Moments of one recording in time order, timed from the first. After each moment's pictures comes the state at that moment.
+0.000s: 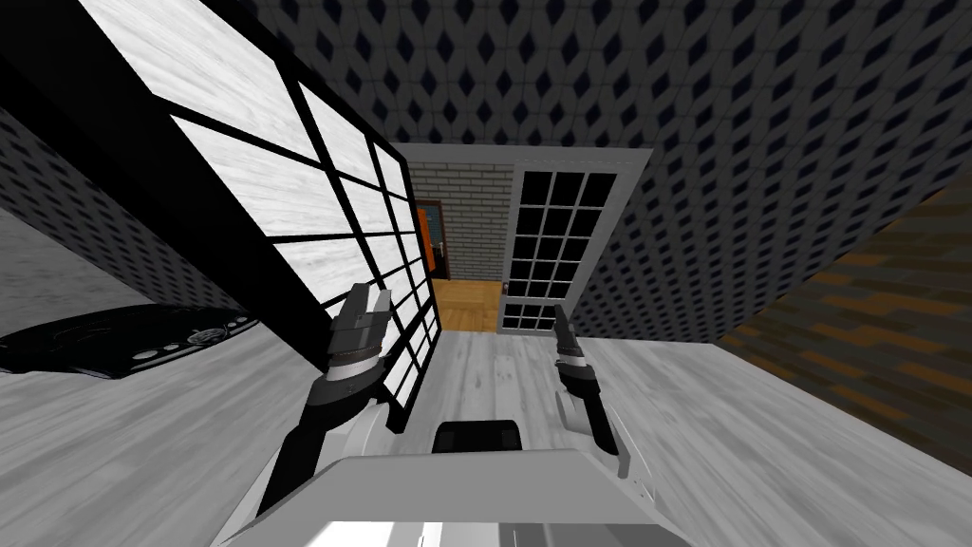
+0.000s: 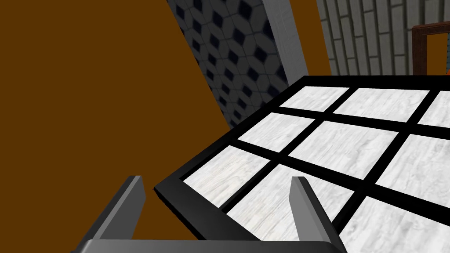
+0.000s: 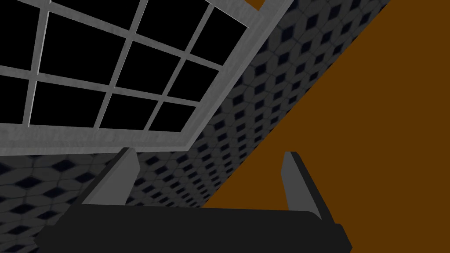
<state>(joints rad) 0.37 -0.05 -0.11 -1.93 0.10 -0.65 0.30</state>
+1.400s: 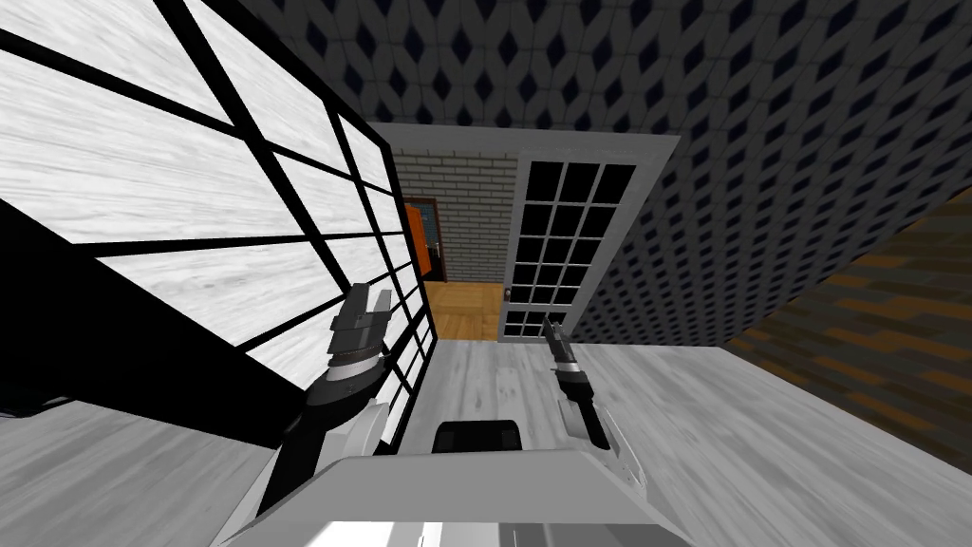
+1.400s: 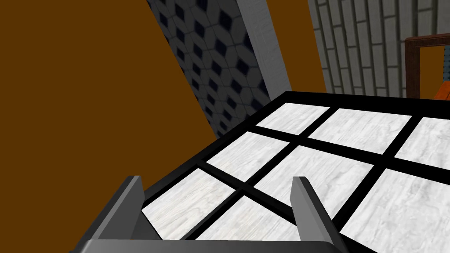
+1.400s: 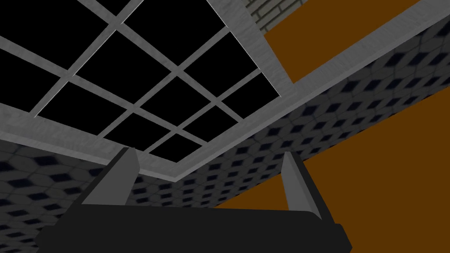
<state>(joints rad) 0.30 -0.09 -0.17 -1.63 0.20 -0.72 0.51</state>
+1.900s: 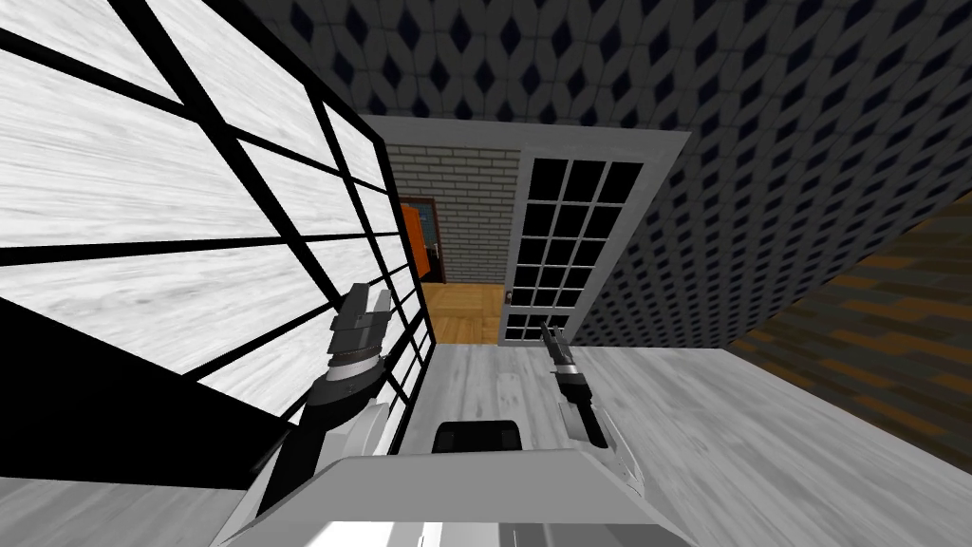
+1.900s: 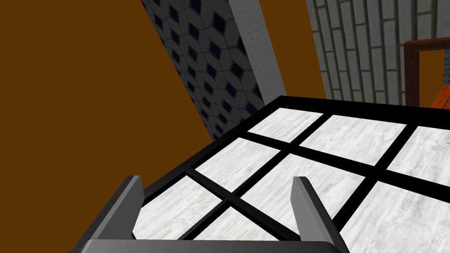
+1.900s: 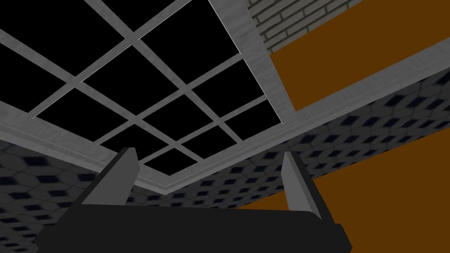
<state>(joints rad) 0.27 -0.10 -0.20 -1.52 0.25 -0.75 0.59</state>
